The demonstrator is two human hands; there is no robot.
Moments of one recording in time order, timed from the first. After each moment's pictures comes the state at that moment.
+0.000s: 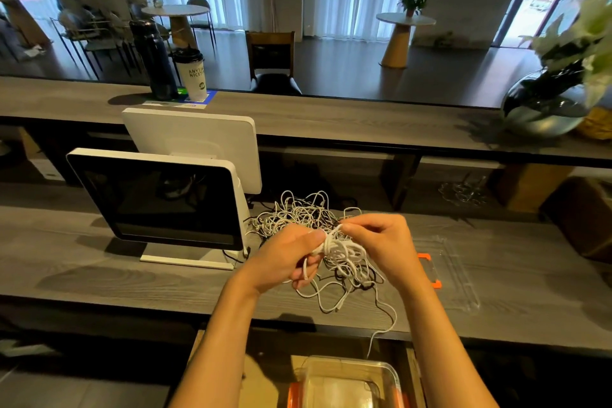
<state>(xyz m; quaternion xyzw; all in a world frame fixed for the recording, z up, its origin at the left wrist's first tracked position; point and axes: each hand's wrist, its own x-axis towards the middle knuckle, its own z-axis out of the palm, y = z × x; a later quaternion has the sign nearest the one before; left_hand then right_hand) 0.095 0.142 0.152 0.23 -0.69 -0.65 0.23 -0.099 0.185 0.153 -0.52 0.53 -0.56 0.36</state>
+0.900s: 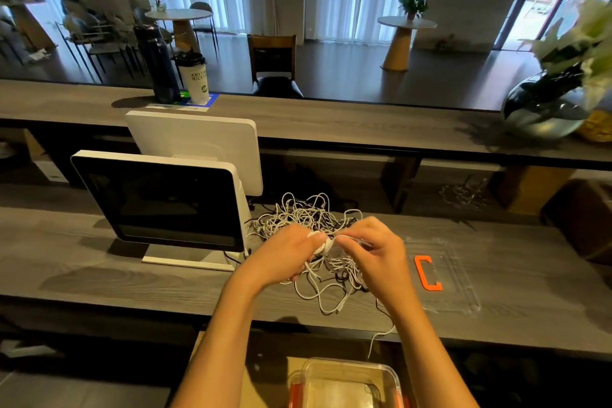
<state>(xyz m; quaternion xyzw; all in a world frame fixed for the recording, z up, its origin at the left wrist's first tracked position) 0.088 0.141 0.166 0.43 -0.78 -0.43 0.15 -0.086 0.201 0.139 -0.60 0.58 -0.52 0.18</state>
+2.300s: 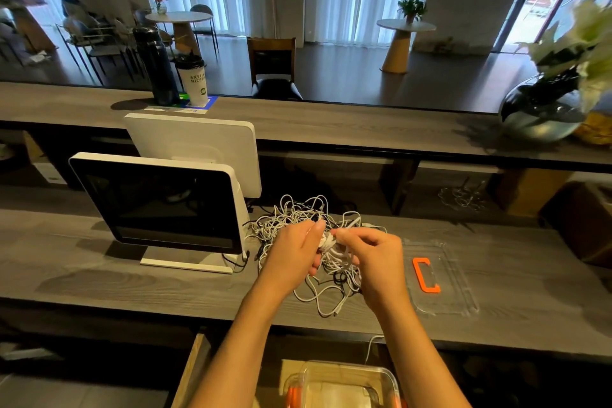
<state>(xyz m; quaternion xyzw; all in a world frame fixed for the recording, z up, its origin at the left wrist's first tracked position) 0.065 0.157 0.159 0.45 -0.71 -0.42 0.33 -0.070 0.201 0.148 -0.39 0.53 -0.65 0.38</state>
